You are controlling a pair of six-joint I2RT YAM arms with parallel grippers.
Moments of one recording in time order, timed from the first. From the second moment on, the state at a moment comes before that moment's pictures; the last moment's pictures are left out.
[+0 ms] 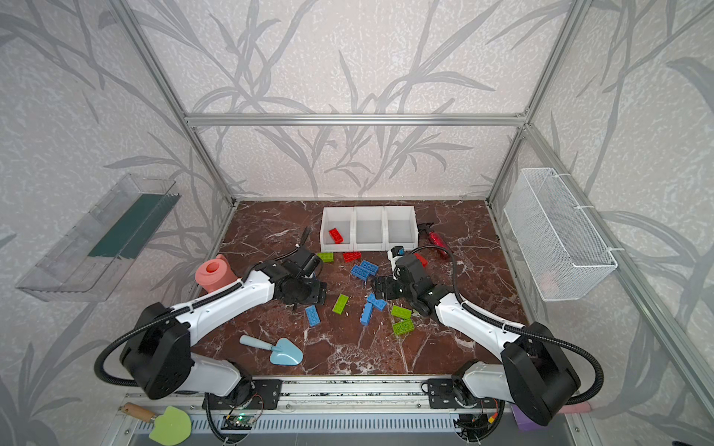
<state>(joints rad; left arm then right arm) -0.60 1.49 0.99 -0.77 -0.05 -0.54 0.59 1.25 0.62 -0.08 -0.11 0.47</state>
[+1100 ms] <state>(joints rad) -0.60 1.79 1.20 -0.80 -0.13 -0.55 0.59 1.10 0.46 0.08 -0.03 0.54</state>
